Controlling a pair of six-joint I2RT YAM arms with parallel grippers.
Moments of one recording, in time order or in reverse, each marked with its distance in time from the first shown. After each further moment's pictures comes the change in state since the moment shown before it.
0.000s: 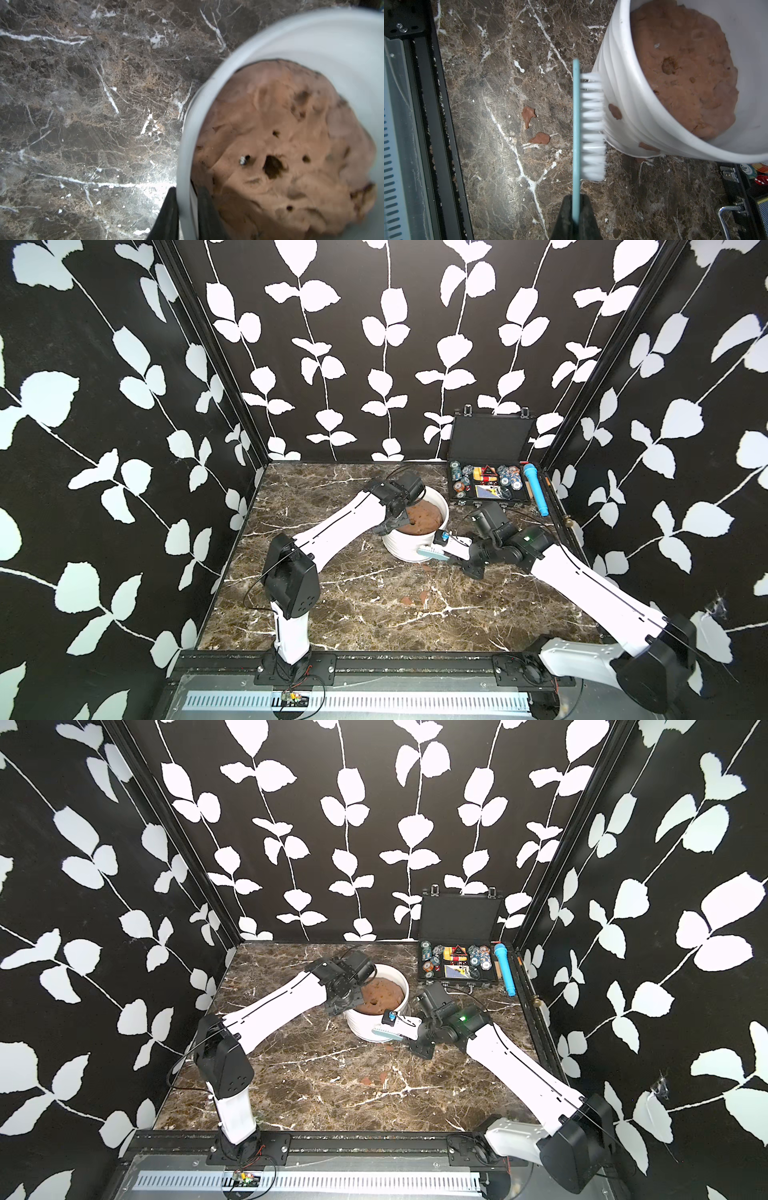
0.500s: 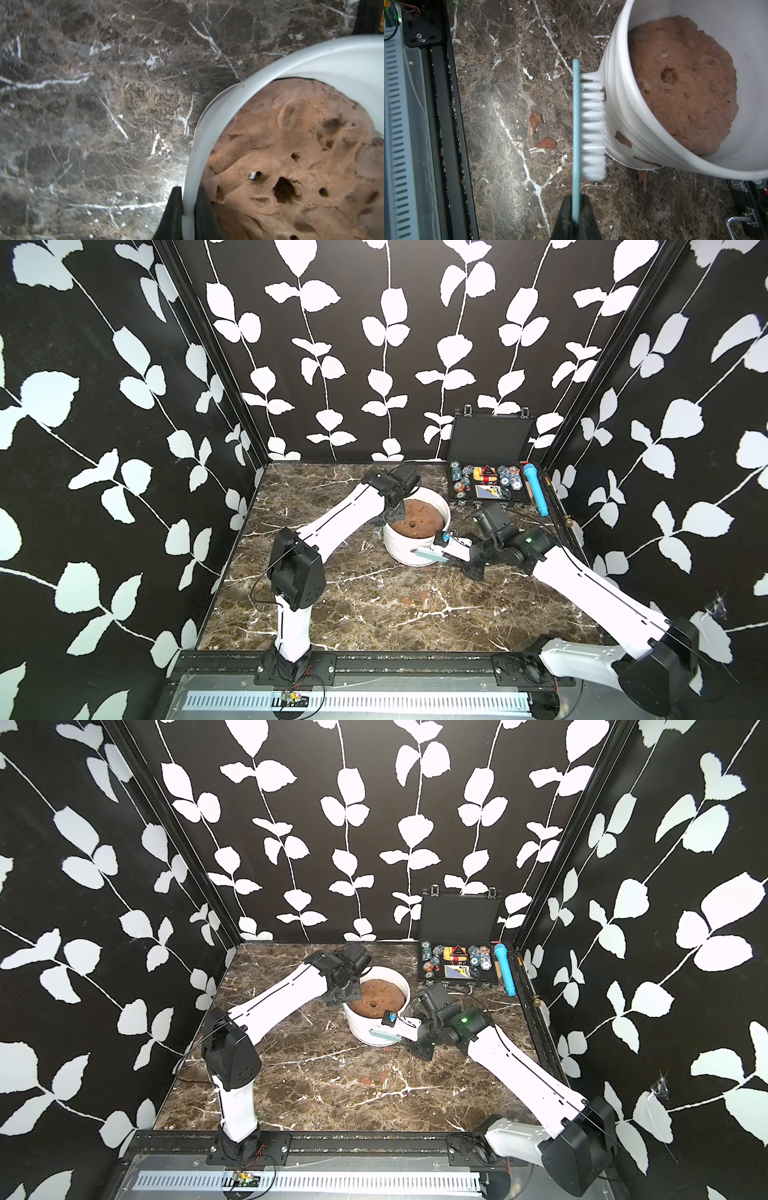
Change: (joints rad) left arm 0.082 0.061 0.085 -0.012 0.005 0.270; right arm 0.001 -0.006 -0.005 0.005 -0.044 0.001
